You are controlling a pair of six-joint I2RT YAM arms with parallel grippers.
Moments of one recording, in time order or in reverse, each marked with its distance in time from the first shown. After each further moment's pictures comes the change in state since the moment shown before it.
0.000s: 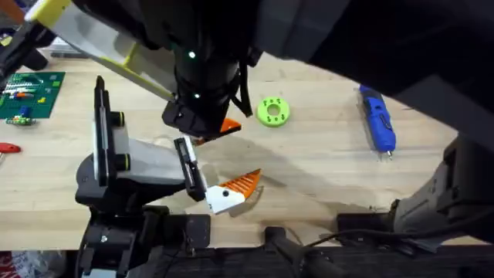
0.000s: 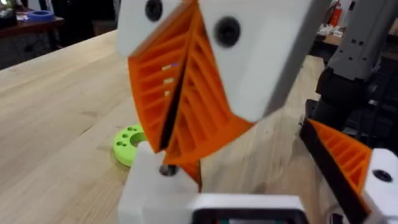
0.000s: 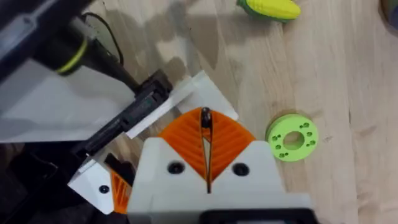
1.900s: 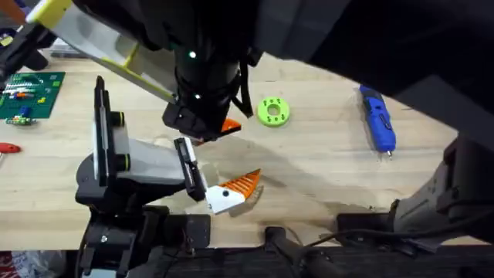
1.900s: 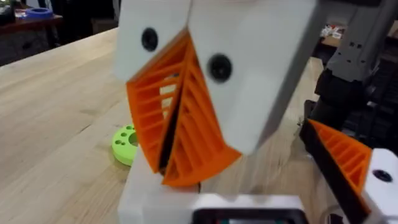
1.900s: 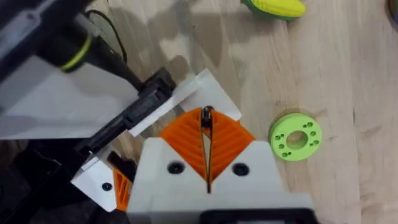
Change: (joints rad) left arm 0.000 0.000 0.000 0.000 0.000 0.000; right arm 0.000 0.000 0.000 -0.008 -0.015 0.000
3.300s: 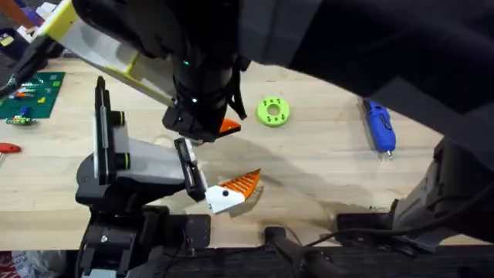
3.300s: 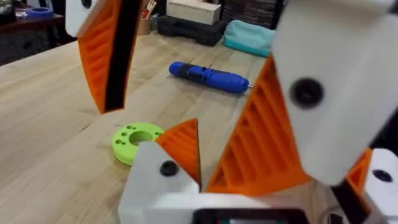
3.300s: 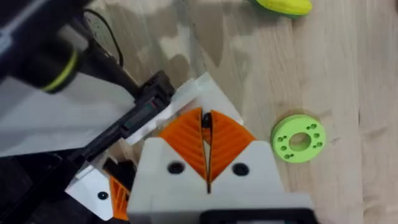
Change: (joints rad) left arm 0.000 0.000 0.000 -0.001 0.000 -0.012; right arm 0.000 0.032 0.000 0.000 -0.003 -0.004
